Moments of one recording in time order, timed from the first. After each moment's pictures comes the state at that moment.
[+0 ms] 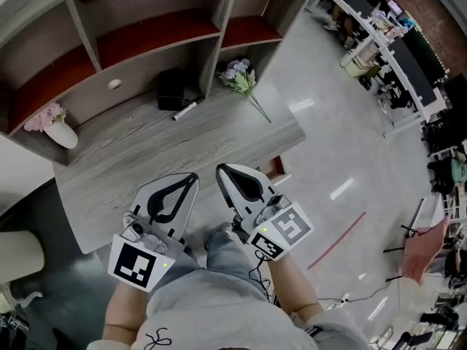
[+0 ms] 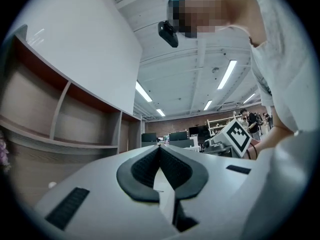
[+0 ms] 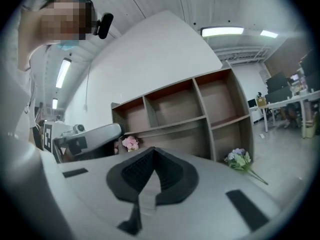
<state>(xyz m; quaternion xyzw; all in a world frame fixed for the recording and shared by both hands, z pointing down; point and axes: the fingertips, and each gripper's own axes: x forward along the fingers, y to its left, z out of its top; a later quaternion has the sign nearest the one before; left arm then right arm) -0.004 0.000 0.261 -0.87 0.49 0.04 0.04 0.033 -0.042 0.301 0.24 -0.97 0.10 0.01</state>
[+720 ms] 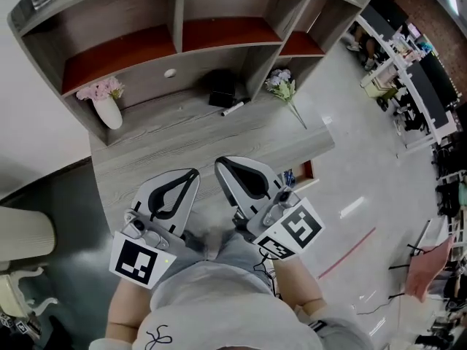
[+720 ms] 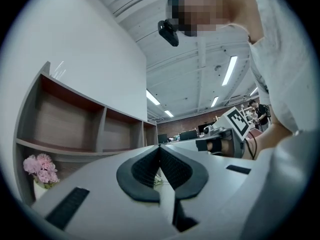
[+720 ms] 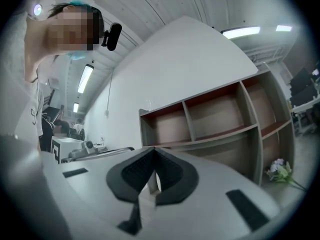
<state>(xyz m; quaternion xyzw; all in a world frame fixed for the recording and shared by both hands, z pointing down) -0.123 0.095 0.248 -0.83 0.55 0.03 0.07 -0.096 0.060 0.243 0.14 -0.99 0.05 -0.05</state>
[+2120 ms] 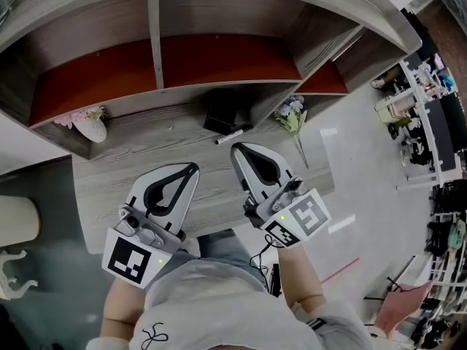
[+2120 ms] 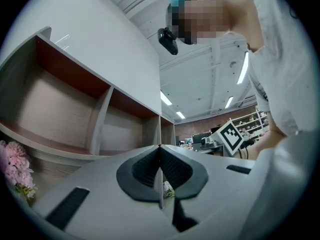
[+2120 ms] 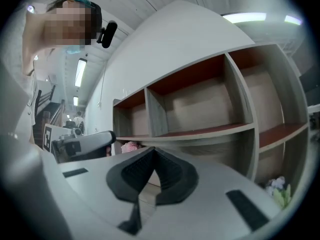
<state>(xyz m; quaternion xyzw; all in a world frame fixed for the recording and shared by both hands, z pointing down) -0.149 -0.064 0.248 -0.80 0.59 0.06 0.06 -0.111 -0.138 0.272 0.12 -0.99 0.05 0.00</state>
